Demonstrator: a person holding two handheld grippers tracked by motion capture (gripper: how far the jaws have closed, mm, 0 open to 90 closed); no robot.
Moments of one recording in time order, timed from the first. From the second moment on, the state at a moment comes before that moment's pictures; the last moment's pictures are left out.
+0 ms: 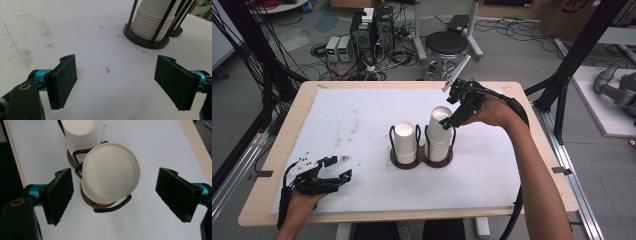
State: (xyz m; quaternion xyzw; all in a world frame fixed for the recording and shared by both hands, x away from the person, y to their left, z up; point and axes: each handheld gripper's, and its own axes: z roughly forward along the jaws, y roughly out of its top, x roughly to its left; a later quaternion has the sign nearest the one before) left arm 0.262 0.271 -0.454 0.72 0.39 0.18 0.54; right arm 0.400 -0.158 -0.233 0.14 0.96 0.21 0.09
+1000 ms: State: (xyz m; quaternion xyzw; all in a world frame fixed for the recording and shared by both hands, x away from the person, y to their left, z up) left arm 0.262 0.270 -0.454 0.73 0.39 0.18 0.54; right arm 0.411 -0.138 -0.249 0.12 0.98 0.16 0.06
